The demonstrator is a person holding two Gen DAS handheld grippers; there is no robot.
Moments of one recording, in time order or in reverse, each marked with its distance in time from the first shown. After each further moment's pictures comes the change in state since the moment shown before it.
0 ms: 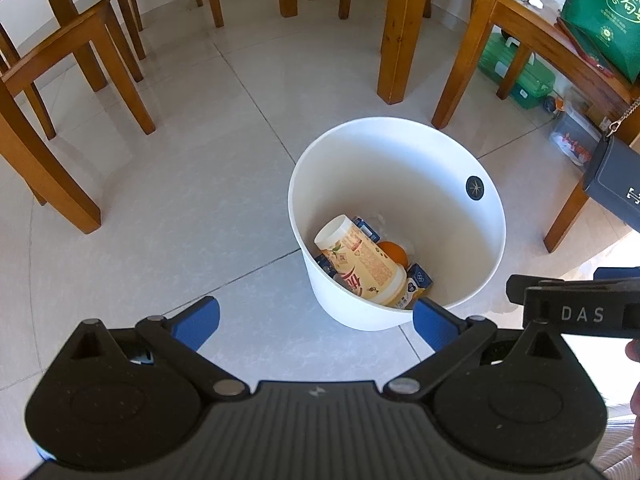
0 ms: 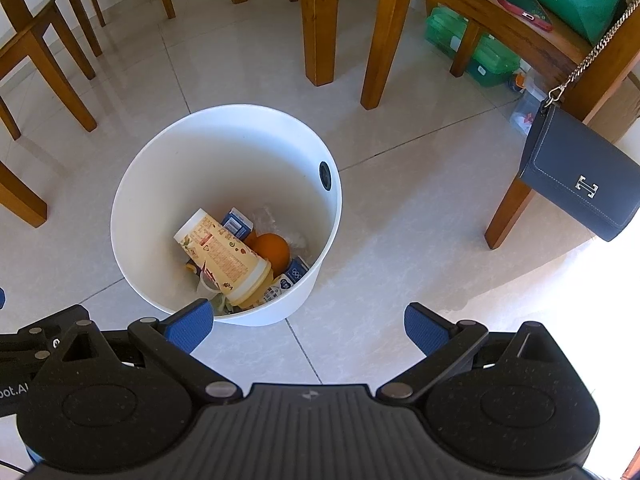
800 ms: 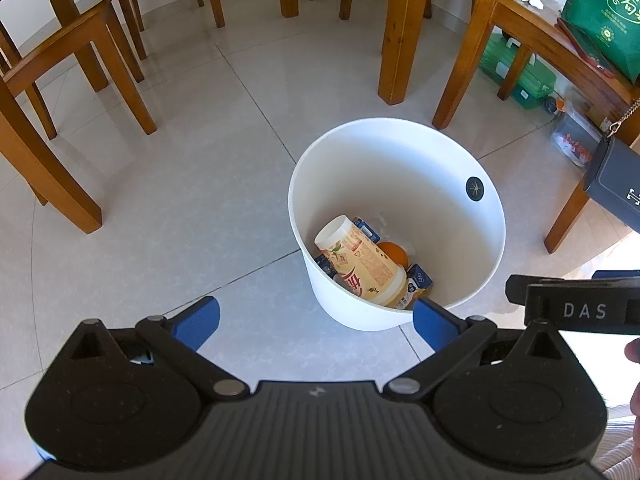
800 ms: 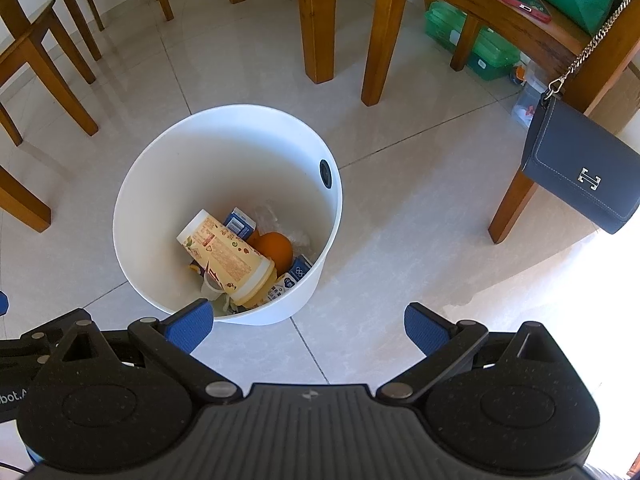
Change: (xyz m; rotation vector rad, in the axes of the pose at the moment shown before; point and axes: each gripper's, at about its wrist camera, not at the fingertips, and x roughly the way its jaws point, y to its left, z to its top) left arm -0.001 0.001 -0.001 -0.005 0.003 0.001; right arm 0.000 -0.003 0.002 0.023 0.013 0.017
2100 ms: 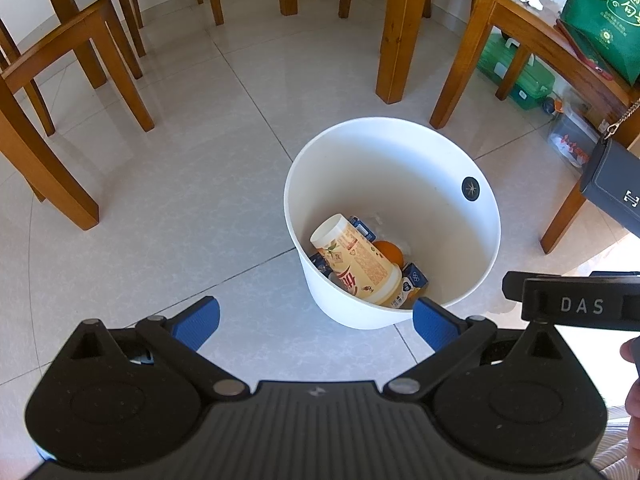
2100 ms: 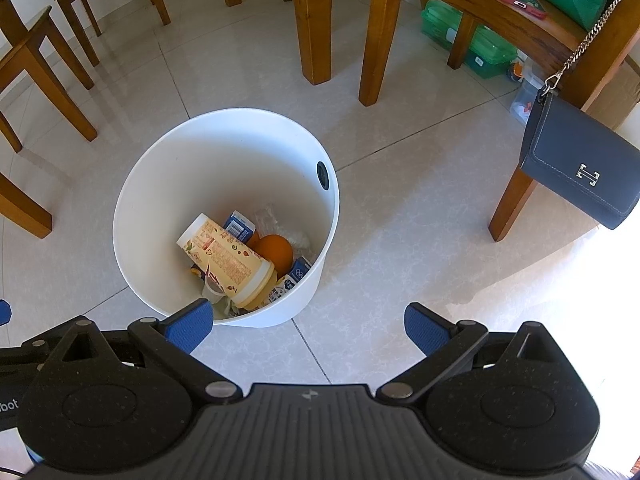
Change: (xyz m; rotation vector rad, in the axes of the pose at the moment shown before) left arm -0.001 -0.006 0.001 -0.021 0.007 -0.001; right arm 0.000 -0.002 0.002 0.020 -0.002 0.004
